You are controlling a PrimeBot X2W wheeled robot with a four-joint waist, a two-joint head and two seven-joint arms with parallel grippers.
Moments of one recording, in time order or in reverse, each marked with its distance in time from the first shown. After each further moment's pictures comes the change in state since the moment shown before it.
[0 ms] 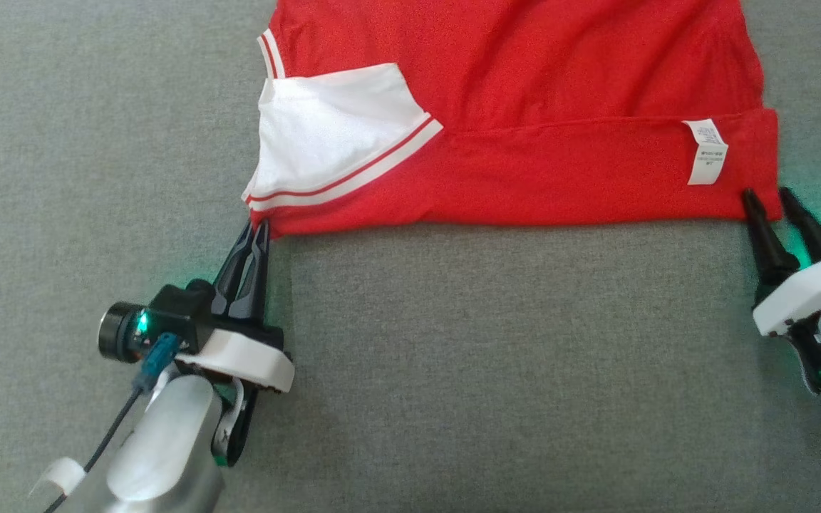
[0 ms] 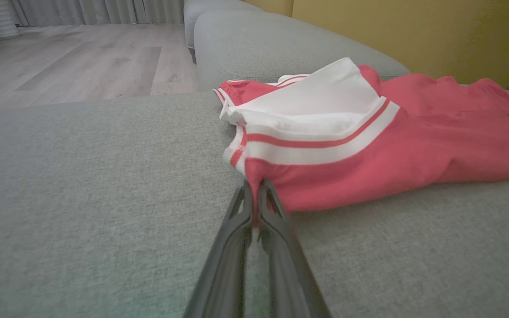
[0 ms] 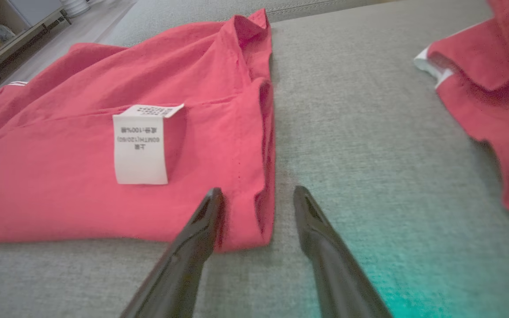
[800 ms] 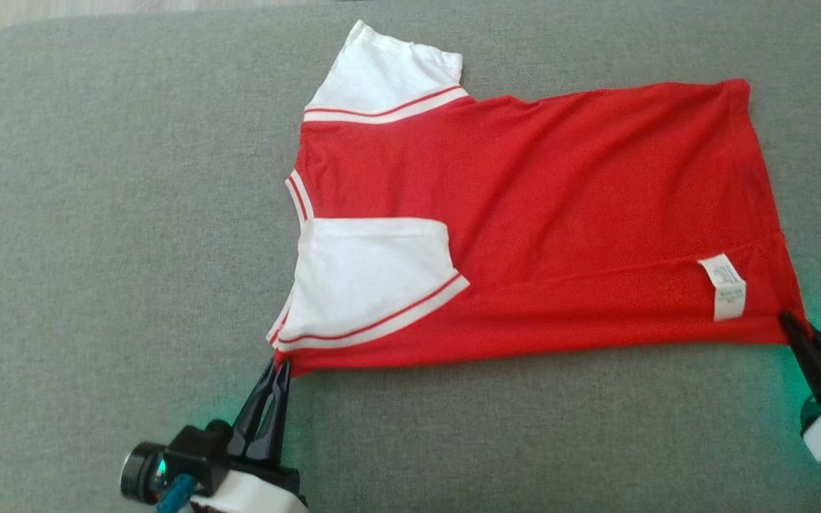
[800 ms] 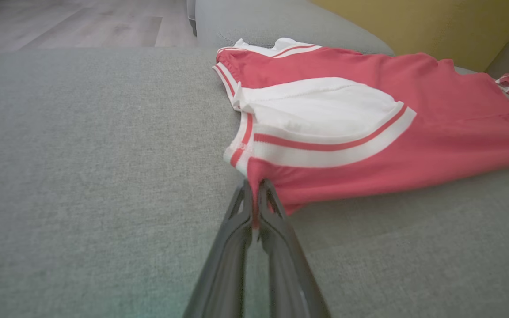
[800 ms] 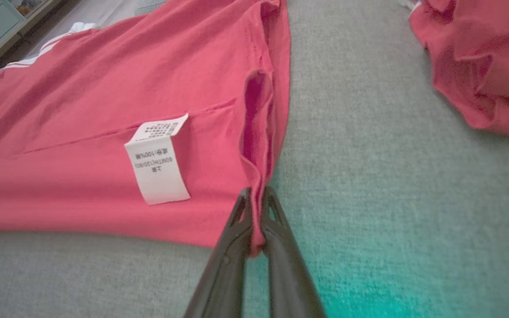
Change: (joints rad) left arm 0.353 0.023 -0.012 -0.192 0.005 0.021 0.019; right arm 0.294 -0.215 0.102 -0.208 0.167 0.000 -0.016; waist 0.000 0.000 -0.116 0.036
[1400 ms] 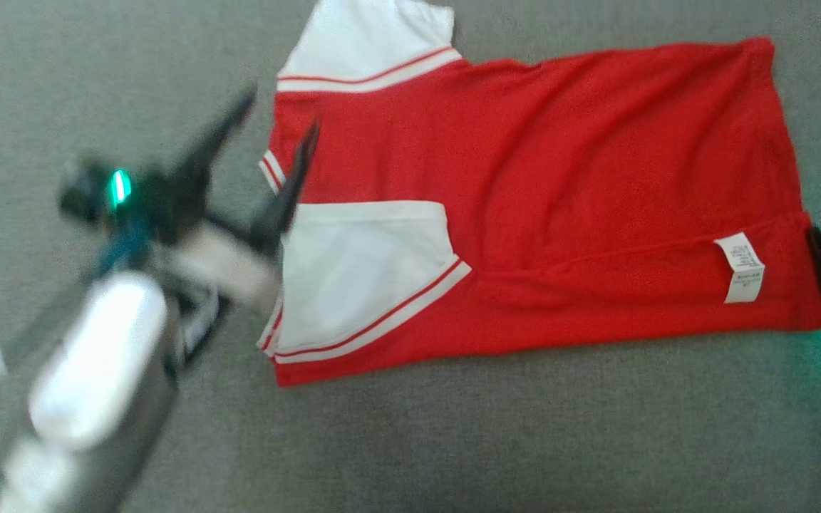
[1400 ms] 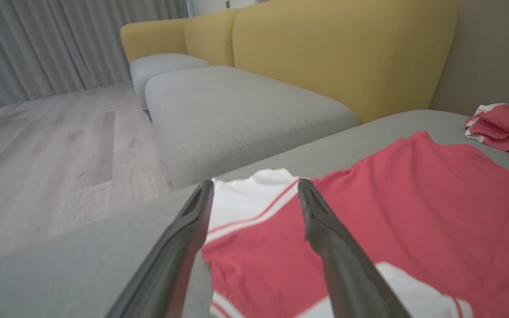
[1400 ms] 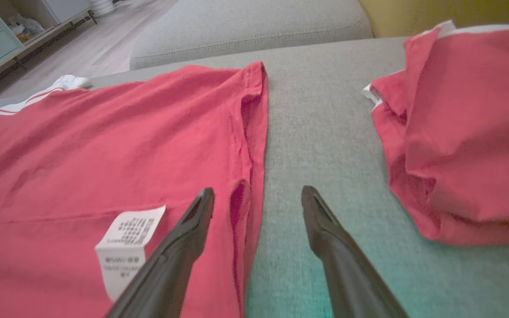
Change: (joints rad) left arm -0.473 0.115 -0.007 -0.202 0.029 -0.121 0.290; right arm 0.003 0.006 -0.235 -0.128 -0.151 0.000 -0.023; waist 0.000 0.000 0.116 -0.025
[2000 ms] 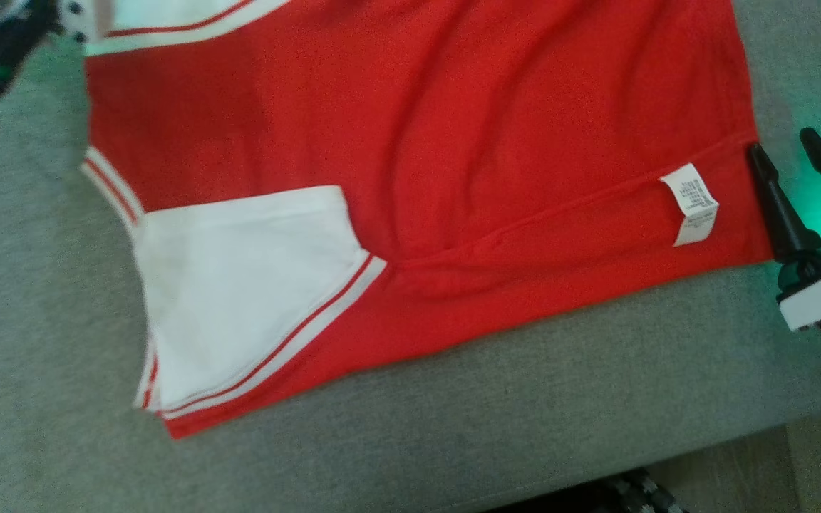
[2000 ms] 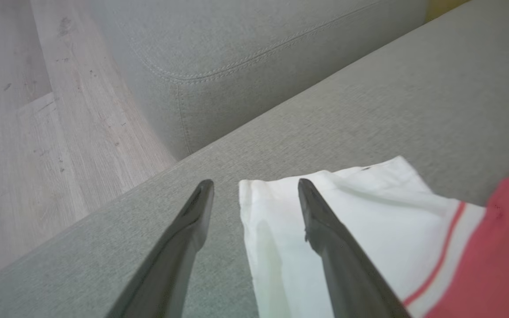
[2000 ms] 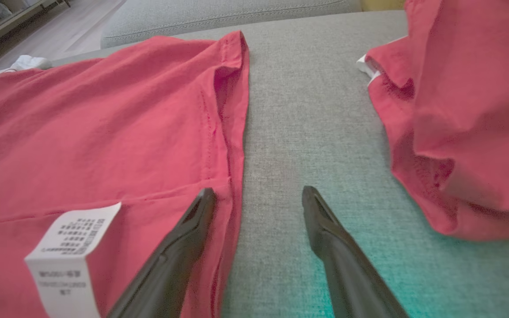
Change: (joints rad) left arm -0.699 0.161 -0.163 0.394 -0.307 -0.059 0.553; right arm -0.135 0.106 -0.035 -0.133 -0.119 0.000 0.074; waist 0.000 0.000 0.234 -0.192
